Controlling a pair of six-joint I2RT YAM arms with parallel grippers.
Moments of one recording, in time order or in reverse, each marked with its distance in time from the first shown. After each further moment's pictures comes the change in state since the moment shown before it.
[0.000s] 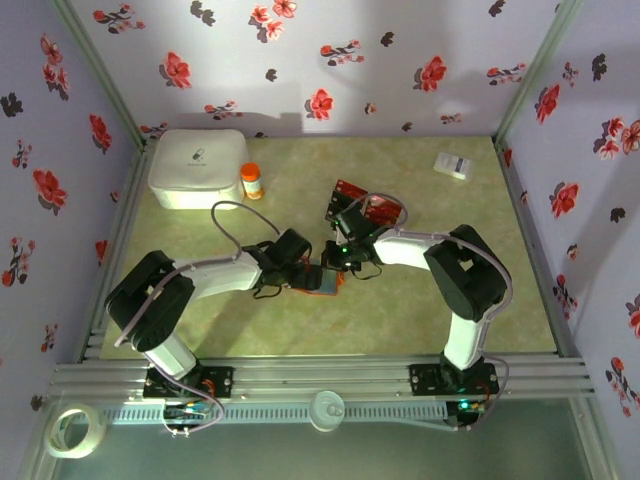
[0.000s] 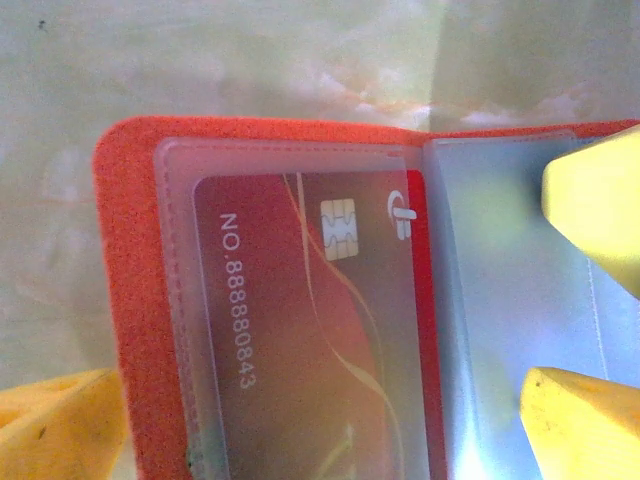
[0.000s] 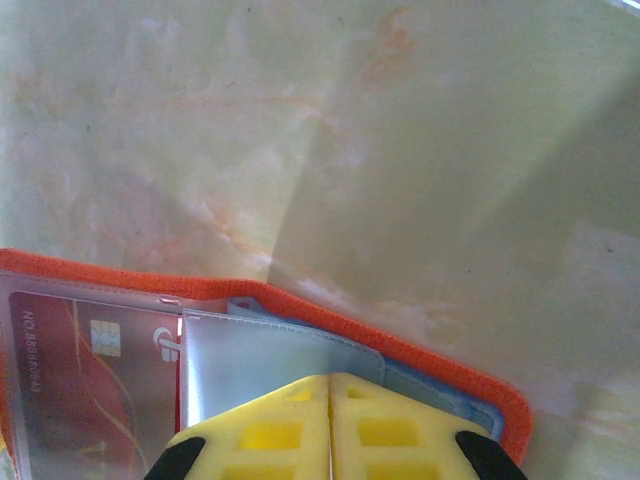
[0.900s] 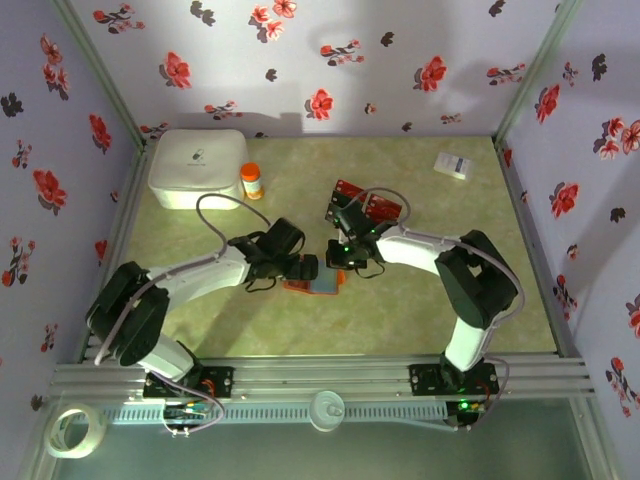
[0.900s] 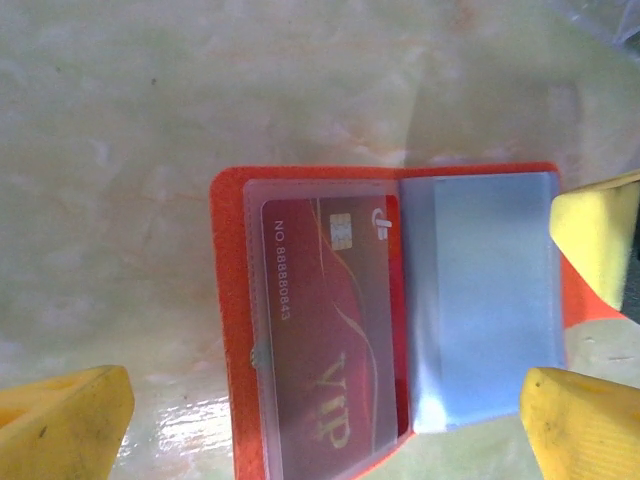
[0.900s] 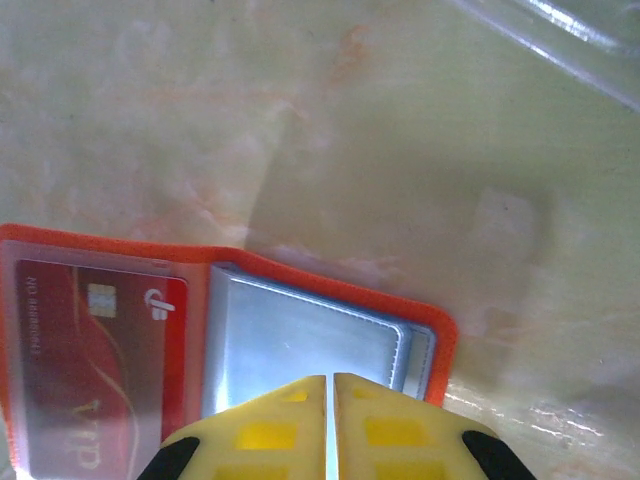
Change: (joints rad) left arm 0.030 -0.101 0.068 -0.156 0.011 -0.040; right arm 0.007 -0.062 0.035 -0.153 0.098 -0.052
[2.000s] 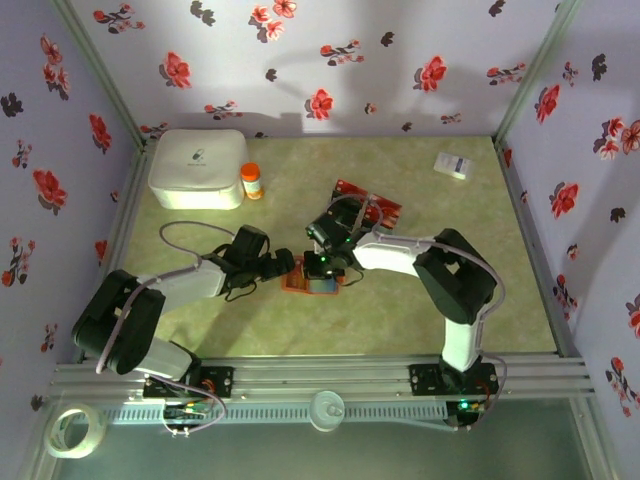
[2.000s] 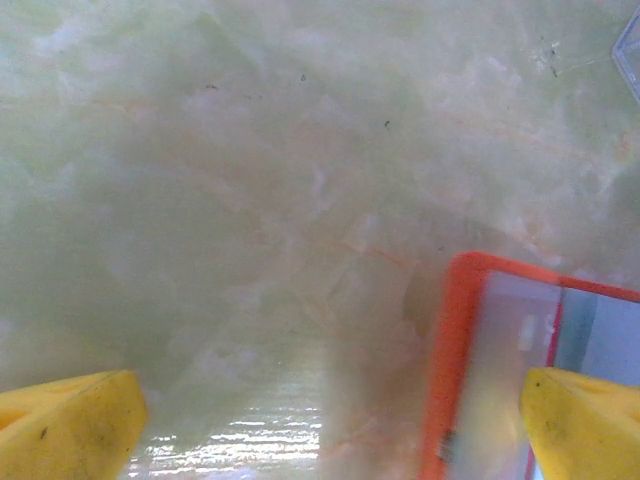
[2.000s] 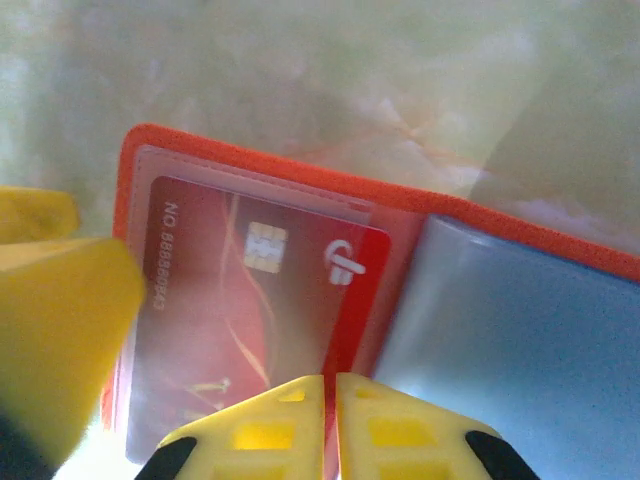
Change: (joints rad) left arm 0.224 -0.084 -0.286 0.318 0.111 -0.138; right arm 0.151 0.065 0.086 0.011 -0.003 0.027
